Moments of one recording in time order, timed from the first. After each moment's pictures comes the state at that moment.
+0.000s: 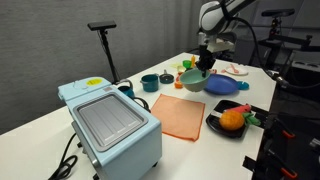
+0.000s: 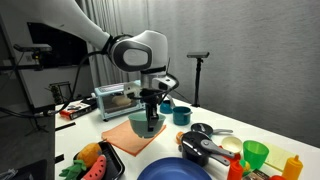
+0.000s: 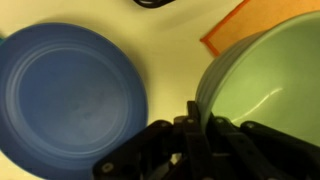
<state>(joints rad) -0.08 0.33 -0.10 -1.90 0.07 2.13 0.16</state>
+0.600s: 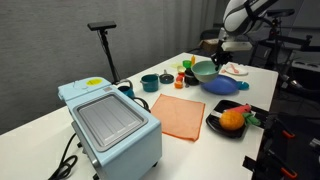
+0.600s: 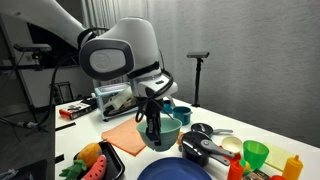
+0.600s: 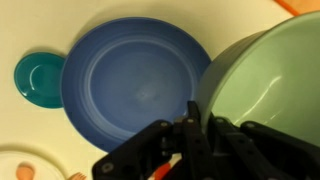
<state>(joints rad) -0.12 0.15 -0.22 -2.17 0.04 2.44 0.35</state>
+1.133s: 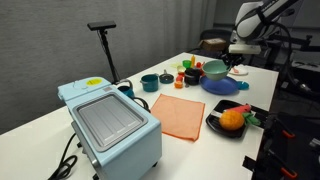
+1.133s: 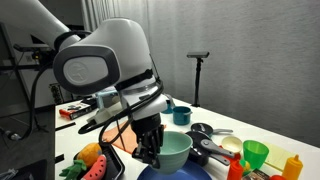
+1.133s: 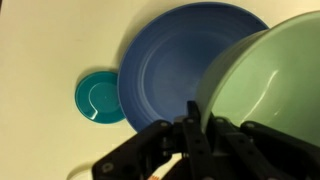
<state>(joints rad) -0.15 0.11 -0.30 -2.29 -0.06 2.54 0.64</state>
